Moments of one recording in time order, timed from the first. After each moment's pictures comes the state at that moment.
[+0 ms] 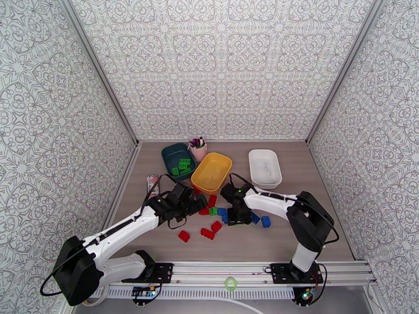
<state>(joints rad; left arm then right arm) -0.66 1.20 0.79 -0.61 0.02 -1.07 0.81 1.79 1.14 -0.92 -0.06 0.70</state>
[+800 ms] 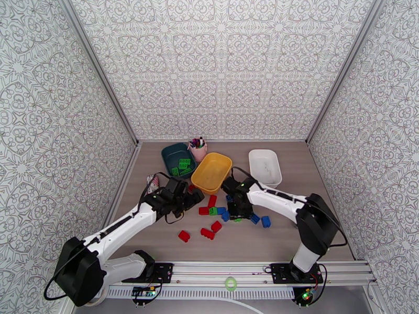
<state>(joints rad) -0.50 1.23 0.82 -0.53 0.15 -1.06 0.79 1.70 1.27 -1.02 -0.08 0.68</state>
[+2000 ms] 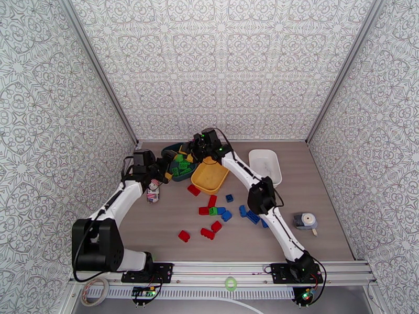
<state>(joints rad) 0.00 1.39 1.00 -0.22 0.43 -1.21 0.65 2.66 2.64 -0.45 -0.71 1.21</state>
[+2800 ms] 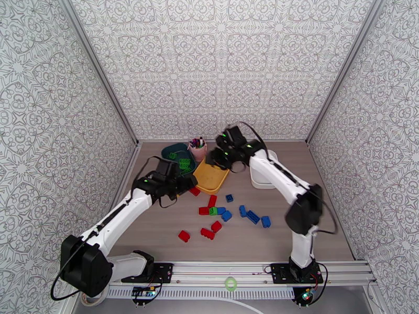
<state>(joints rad) -0.45 1.28 1.03 -0.71 0.17 -0.80 0.58 1.82 1.76 -0.86 -0.41 0.73</state>
